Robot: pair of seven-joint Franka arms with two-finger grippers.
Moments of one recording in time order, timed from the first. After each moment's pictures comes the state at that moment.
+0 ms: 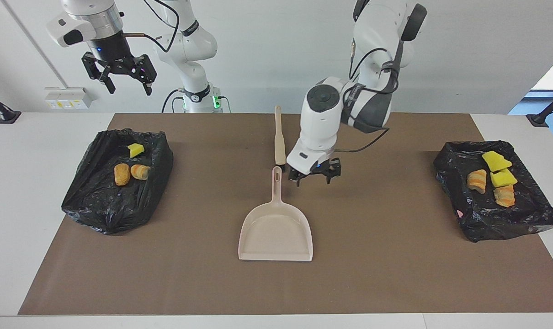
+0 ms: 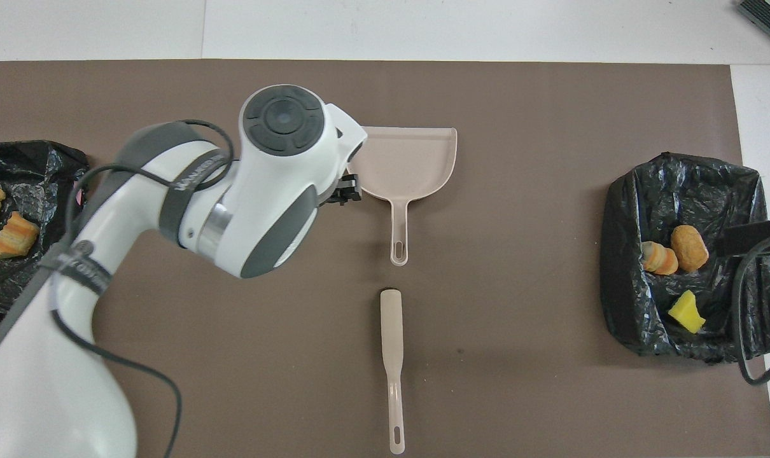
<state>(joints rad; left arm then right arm) -0.39 0.31 -0.14 -1.55 0.12 1.85 -0.57 0.13 -0.13 -0.11 -1.55 -0.04 1.43 0.06</state>
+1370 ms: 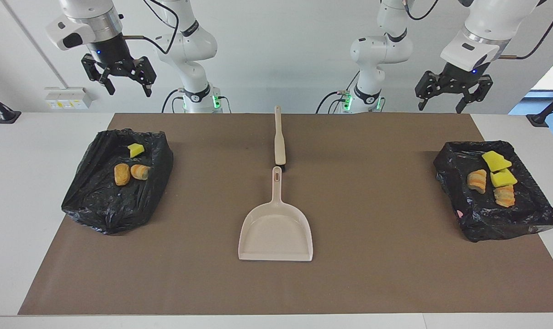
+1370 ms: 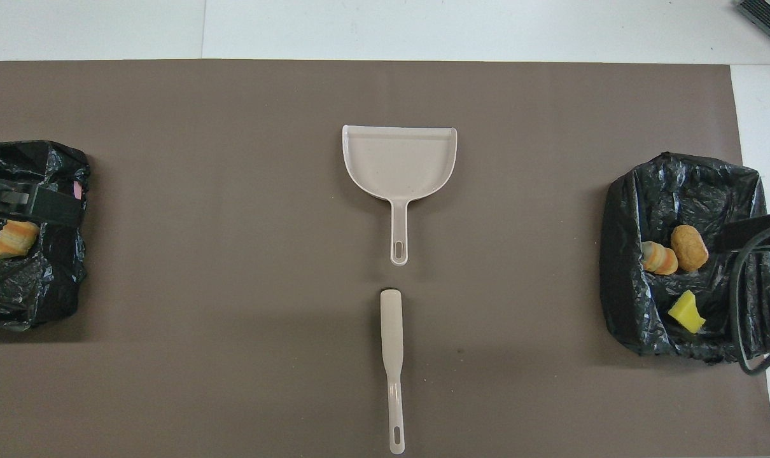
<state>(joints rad) -0.02 0.01 -0.12 -1.43 0.03 1.43 0.06 0.12 -0.10 -0.12 -1.53 -0.04 1.42 0.06</state>
